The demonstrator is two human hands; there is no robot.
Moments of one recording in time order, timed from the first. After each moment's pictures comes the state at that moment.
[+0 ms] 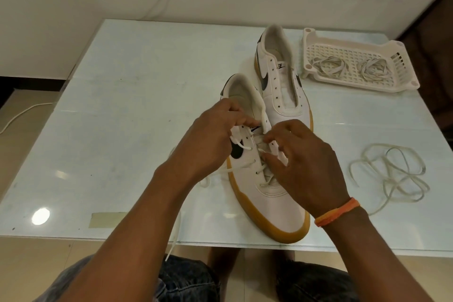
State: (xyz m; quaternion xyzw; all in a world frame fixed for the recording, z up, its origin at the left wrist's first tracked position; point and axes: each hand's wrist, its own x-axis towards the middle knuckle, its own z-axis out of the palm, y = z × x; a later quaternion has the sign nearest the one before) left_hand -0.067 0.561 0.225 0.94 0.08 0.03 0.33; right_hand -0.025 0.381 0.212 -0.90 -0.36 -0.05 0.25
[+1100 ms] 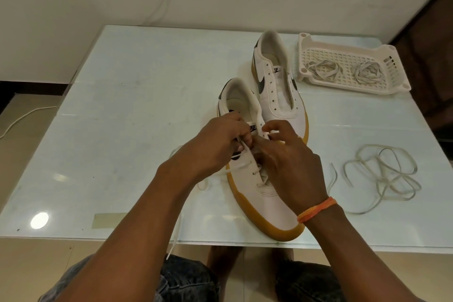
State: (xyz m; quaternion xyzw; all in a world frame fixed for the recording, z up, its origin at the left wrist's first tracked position) left_hand -0.066 0.560 0.228 0.93 0.01 -0.03 0.37; right_hand -0.029 0.390 0.200 -0.91 -0.35 -0.03 0.24
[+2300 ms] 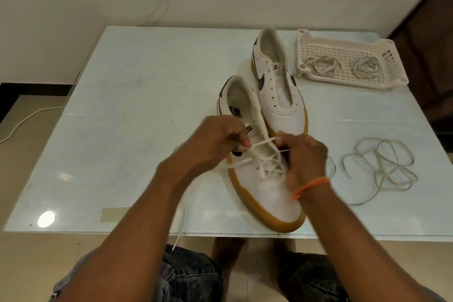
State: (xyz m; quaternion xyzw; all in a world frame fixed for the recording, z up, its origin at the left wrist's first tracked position) left_hand -0.075 0.566 0.222 0.88 0.03 -0.02 0.47; right_hand -0.016 0.396 0.198 -0.71 0.16 0.15 0.67
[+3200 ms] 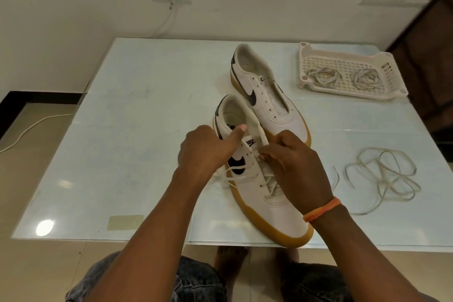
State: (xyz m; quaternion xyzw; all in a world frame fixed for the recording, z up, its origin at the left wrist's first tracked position) left_hand -0.074 0.564 0.229 0.85 0.38 -0.03 0.36; right_hand -0.031 0.387 0.204 -0.87 -0.40 -0.11 0.27
